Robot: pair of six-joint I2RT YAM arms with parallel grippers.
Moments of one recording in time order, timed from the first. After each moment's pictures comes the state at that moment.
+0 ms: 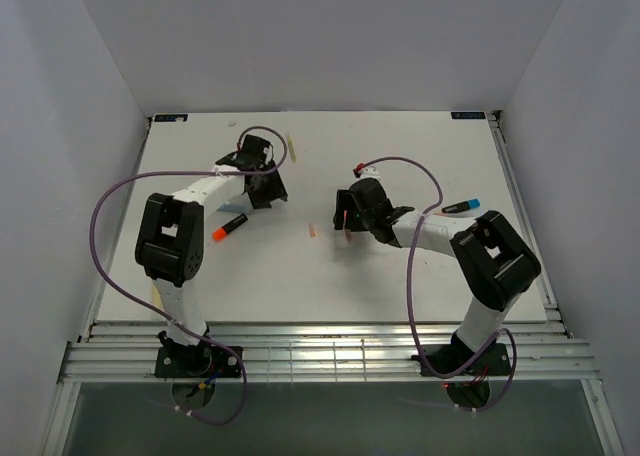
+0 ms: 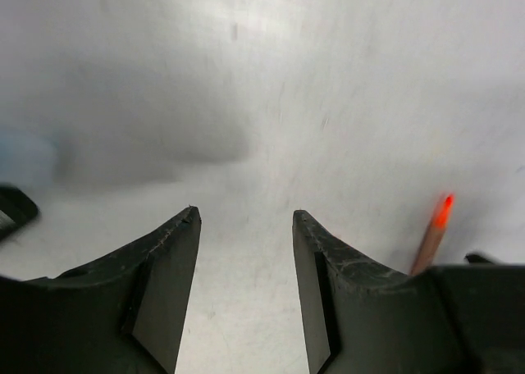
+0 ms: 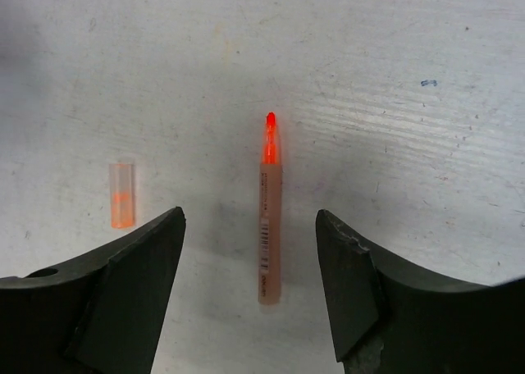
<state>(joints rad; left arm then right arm) -0.37 1.87 1.27 -0.47 0.03 -0.66 0.69 1.76 0.93 0.11 0.16 0.51</state>
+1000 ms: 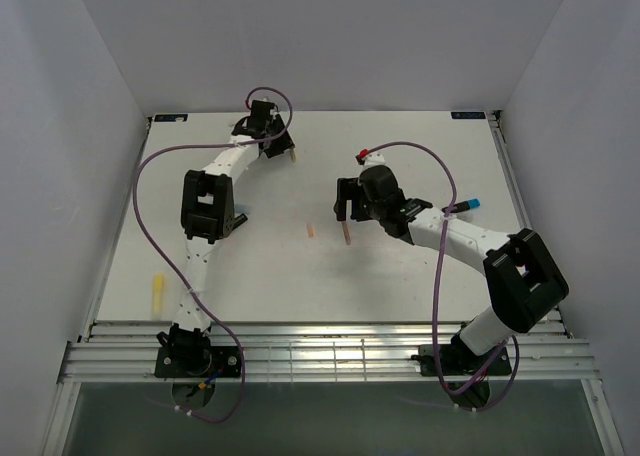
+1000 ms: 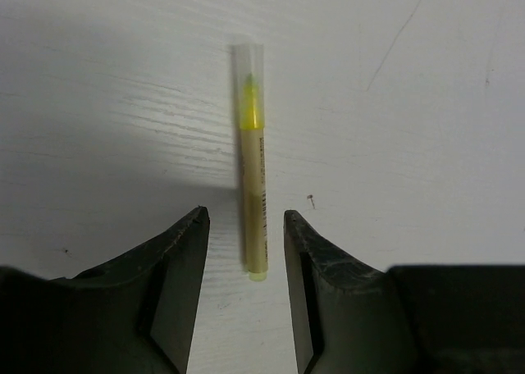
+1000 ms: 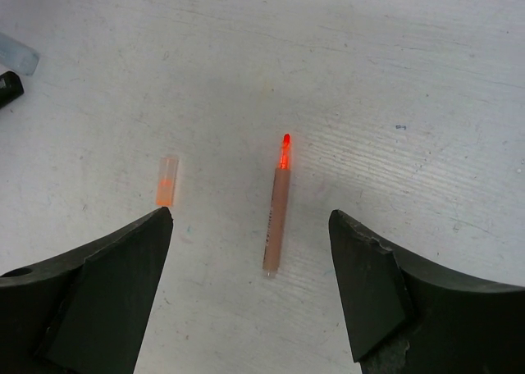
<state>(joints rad) -0.25 2.53 2.18 -0.40 0.04 -0.60 0.67 1.56 0.98 -0.04 0.12 0.38</state>
